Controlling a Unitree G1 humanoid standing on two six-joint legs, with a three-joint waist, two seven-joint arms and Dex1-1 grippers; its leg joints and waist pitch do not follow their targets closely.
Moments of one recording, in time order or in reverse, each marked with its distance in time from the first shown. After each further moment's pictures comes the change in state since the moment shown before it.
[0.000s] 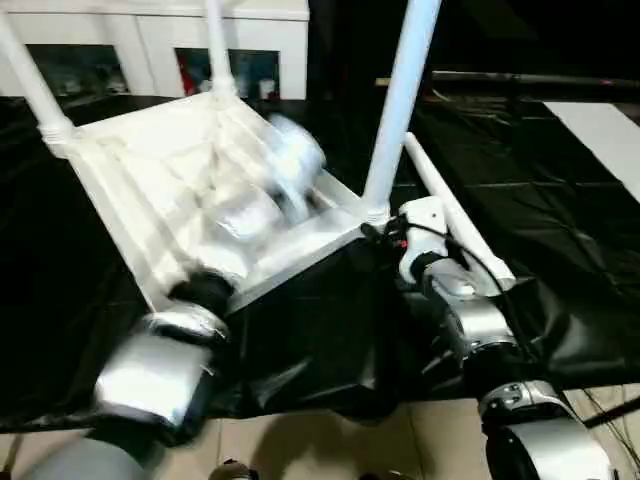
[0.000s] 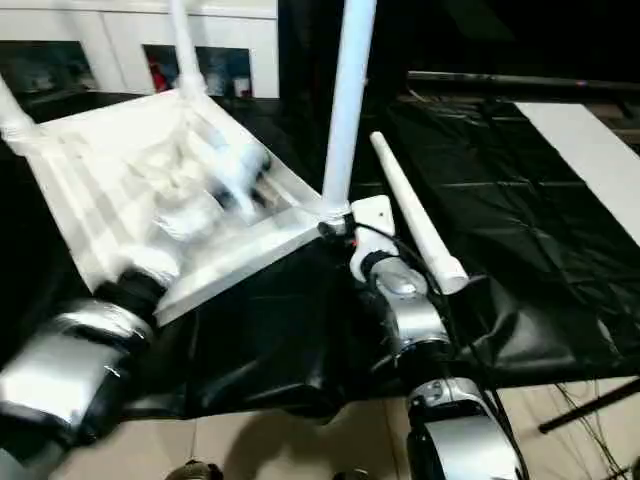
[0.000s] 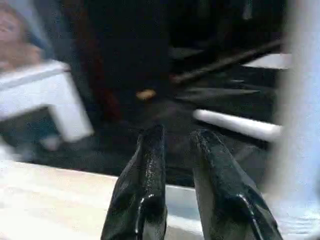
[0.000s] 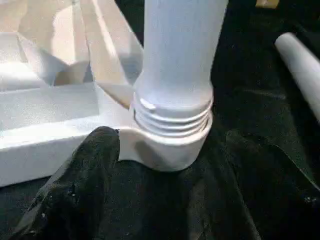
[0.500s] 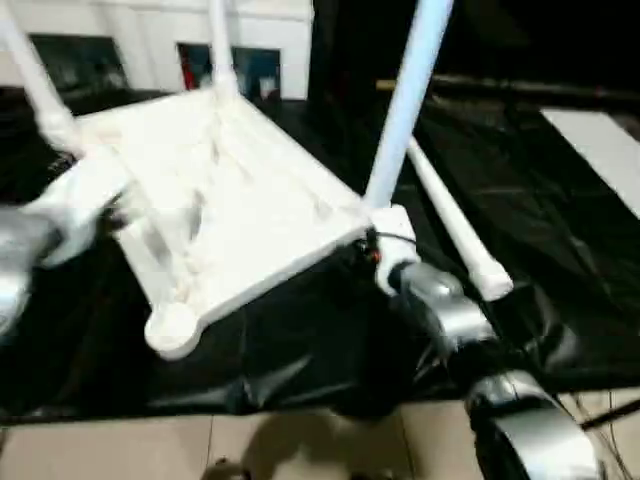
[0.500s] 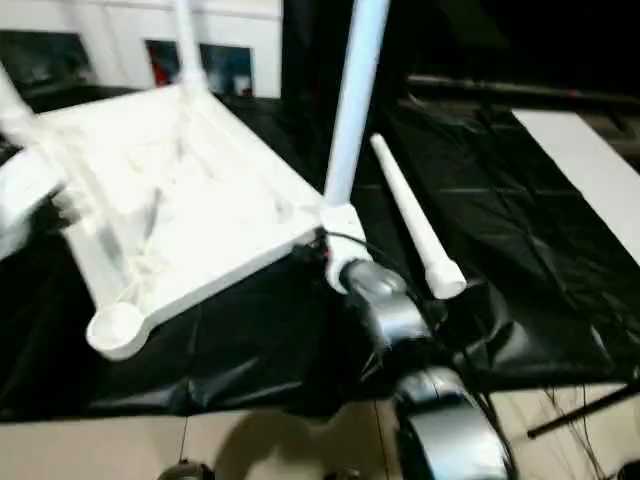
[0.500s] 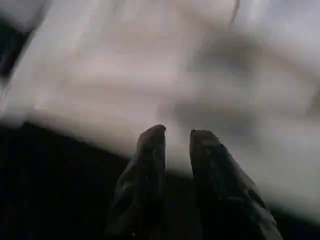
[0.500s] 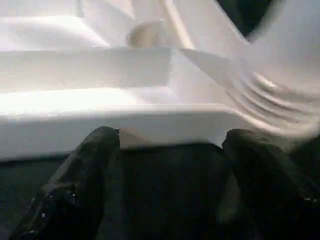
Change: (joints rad) left arm 0.461 0.640 0.009 -0.593 0.176 0.653 -0.324; right arm -0.081 0.053 0.057 0.116 -0.025 0.069 0.037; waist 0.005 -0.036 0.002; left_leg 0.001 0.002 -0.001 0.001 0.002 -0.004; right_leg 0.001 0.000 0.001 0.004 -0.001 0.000
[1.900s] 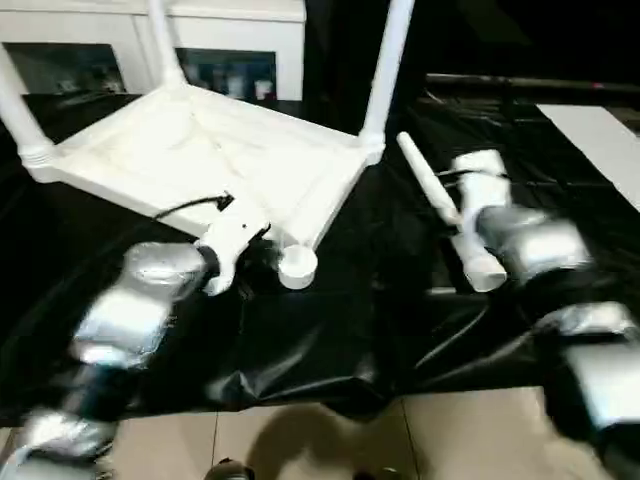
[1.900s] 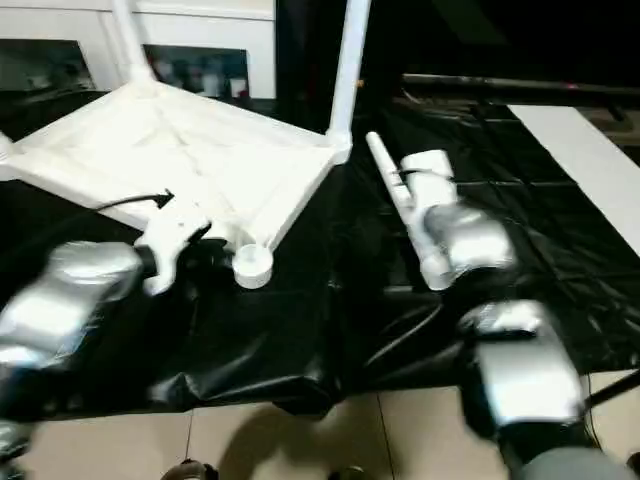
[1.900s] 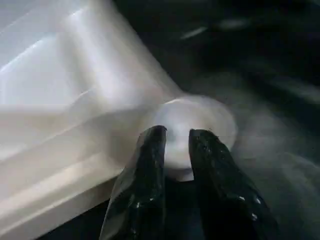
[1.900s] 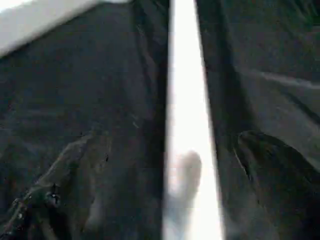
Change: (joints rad) left arm 0.001 -0.387 -0.163 -0.270 -0.226 0.044 -0.092; right arm -0.211 -0.332 -0.102 0.007 -0.018 0.468 -0.023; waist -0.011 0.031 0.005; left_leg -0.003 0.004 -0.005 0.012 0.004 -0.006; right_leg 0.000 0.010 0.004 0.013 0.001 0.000
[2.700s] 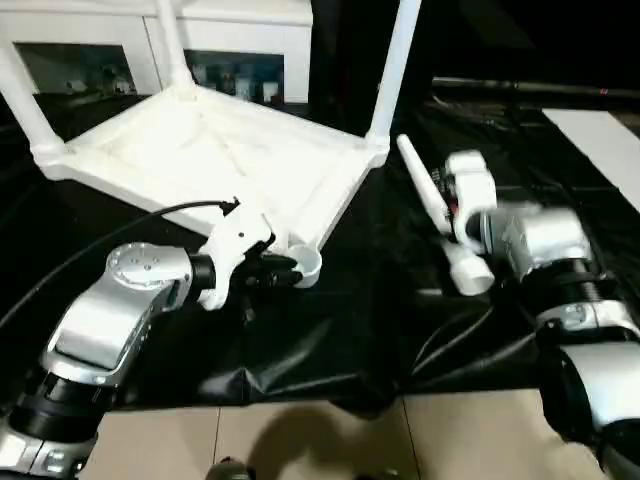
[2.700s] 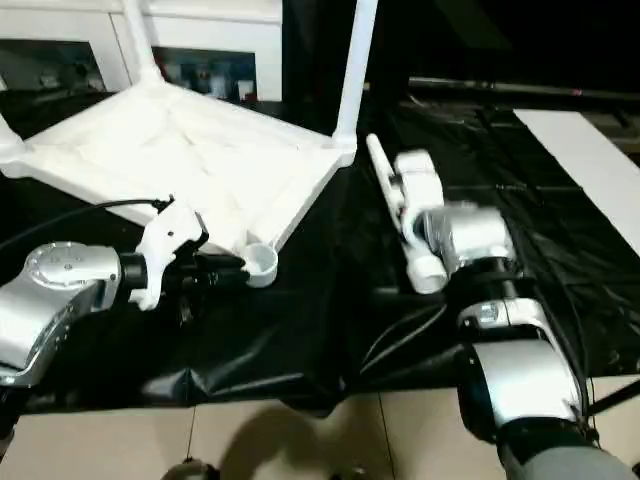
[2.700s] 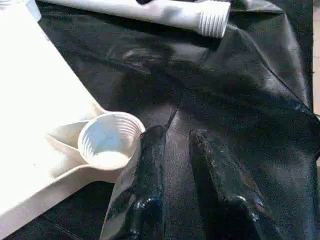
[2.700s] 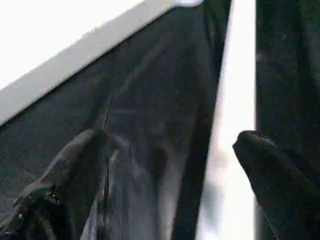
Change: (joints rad) left arm 0.014 0.044 0.000 -0.113 -0.106 0.100 -0.075; right arm 0.007 0.023 0.010 -0.207 0.050 0.211 0.115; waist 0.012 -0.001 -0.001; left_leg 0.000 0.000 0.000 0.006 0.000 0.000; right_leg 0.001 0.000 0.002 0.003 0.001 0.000
